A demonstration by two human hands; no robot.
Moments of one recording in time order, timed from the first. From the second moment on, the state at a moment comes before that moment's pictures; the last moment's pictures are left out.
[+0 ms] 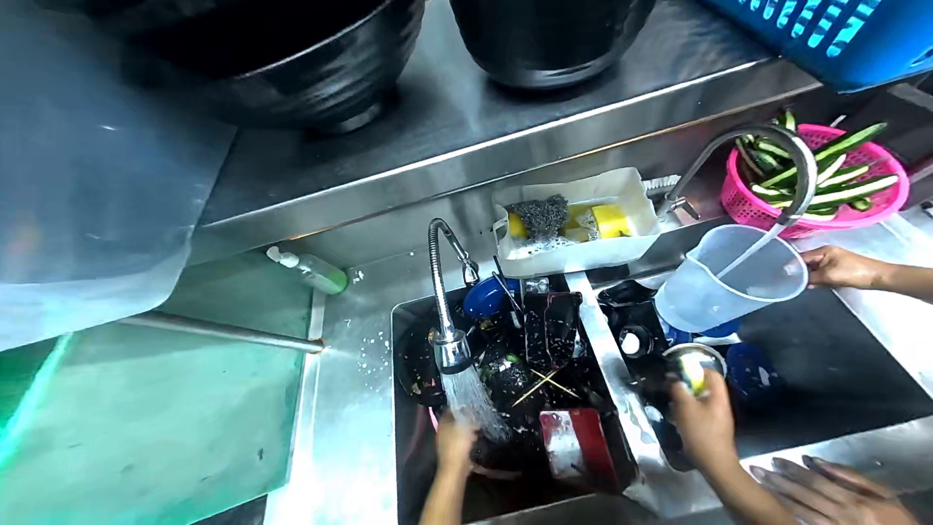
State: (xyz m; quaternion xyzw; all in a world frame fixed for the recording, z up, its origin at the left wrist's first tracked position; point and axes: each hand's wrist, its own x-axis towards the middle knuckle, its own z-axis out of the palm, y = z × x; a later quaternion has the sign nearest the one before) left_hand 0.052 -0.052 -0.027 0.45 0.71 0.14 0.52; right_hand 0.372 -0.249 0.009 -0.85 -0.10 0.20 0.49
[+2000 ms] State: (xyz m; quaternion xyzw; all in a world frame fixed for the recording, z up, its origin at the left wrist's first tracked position) left_hand 0.042 -0.116 0.066 0.05 0.46 0.45 0.76; right_hand 0.173 -0.144 0.098 -0.56 -0.73 0.17 0.36
